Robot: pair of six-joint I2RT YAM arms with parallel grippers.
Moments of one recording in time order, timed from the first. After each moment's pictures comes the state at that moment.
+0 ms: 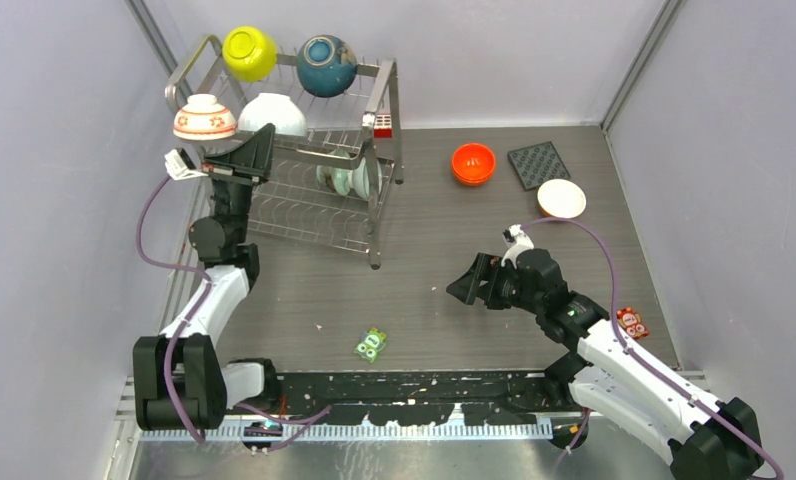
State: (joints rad) left arm 0.02 1.18 0.65 1.29 0.22 -1.46; right arm 0.57 0.75 0.44 -0.23 -0.19 0.73
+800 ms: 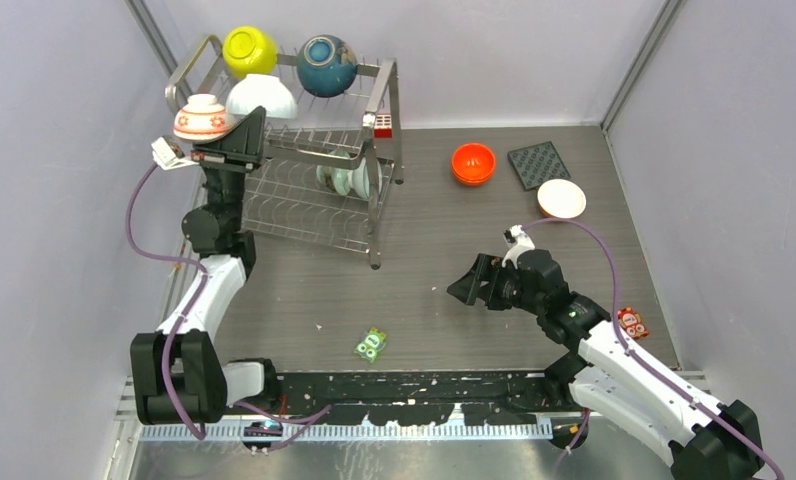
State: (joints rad) left arm 0.03 1.21 0.75 1.29 0.21 -1.41; right arm 0.57 0.74 0.44 -0.25 -0.19 0.73
